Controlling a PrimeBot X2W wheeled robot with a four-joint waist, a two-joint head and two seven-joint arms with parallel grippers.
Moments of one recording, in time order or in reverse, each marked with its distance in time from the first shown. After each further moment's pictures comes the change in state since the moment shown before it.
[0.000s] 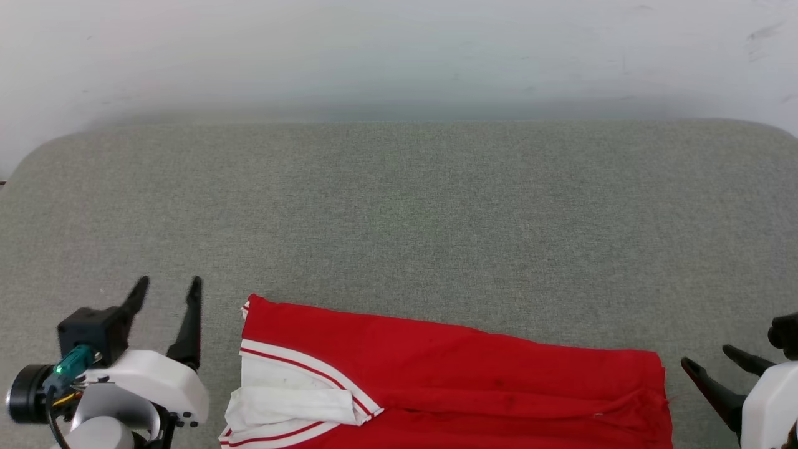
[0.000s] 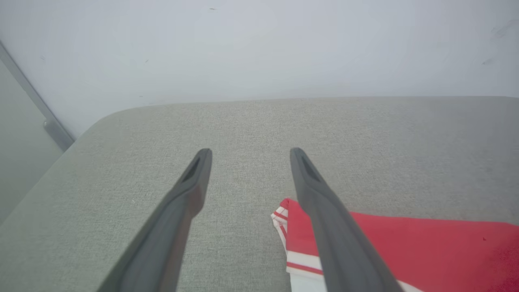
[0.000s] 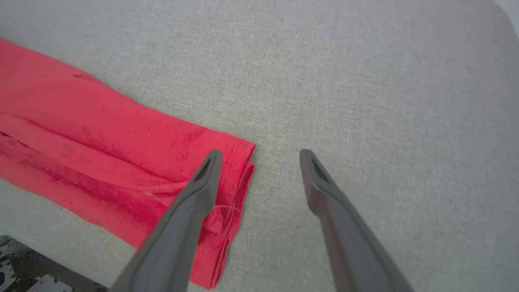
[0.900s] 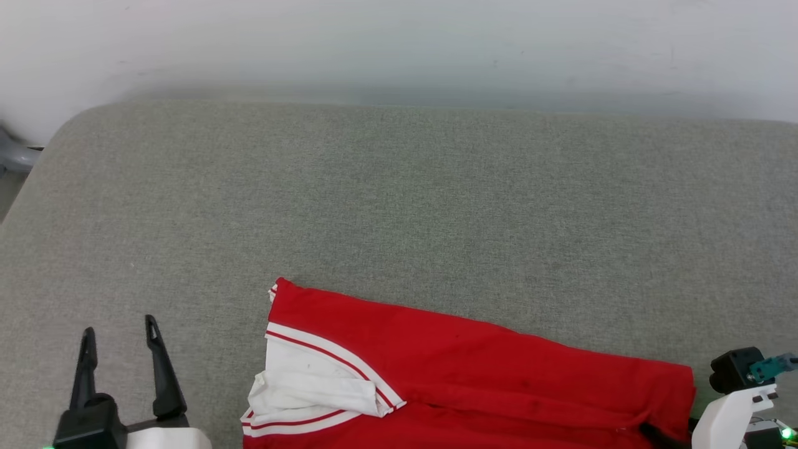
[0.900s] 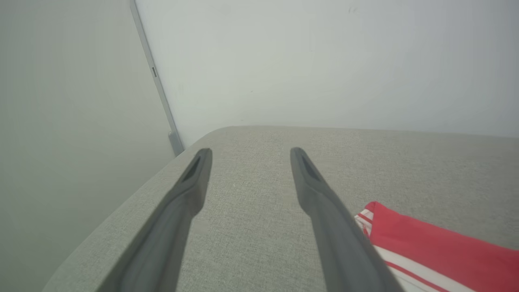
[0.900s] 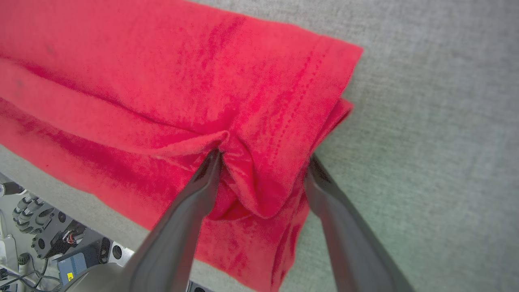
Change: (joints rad) left arm 0.416 -0.522 0.650 -0.112 0.720 -0.060 -0.001; right arm -0.038 0.049 0.188 0.253 0.098 -0.002 0.119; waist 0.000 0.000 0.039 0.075
